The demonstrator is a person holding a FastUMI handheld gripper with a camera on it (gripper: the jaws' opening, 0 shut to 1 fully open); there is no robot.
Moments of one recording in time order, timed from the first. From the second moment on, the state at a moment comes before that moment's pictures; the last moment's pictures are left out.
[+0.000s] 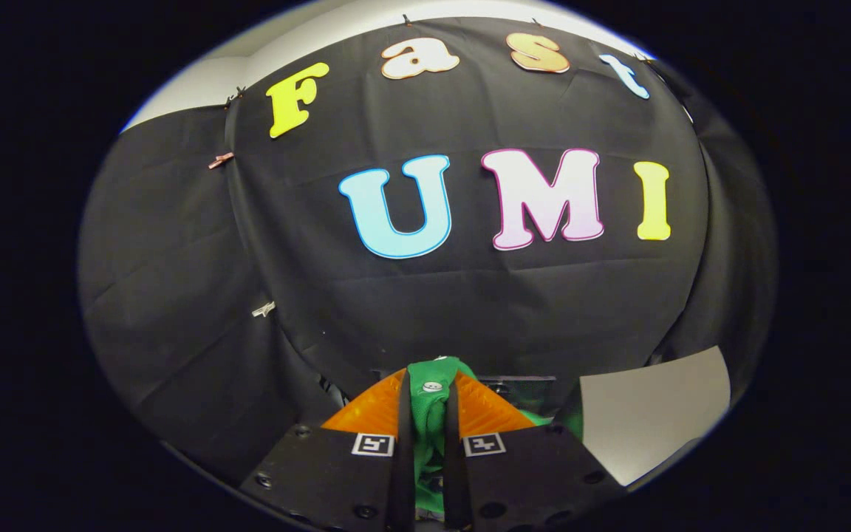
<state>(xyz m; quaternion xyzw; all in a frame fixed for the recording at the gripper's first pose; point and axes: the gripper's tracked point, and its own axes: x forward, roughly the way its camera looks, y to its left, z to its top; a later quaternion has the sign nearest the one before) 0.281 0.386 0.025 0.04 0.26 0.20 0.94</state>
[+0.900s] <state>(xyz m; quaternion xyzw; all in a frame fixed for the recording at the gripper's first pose) 0.305 0.418 -0.245 -0.07 0.35 0.18 0.92</state>
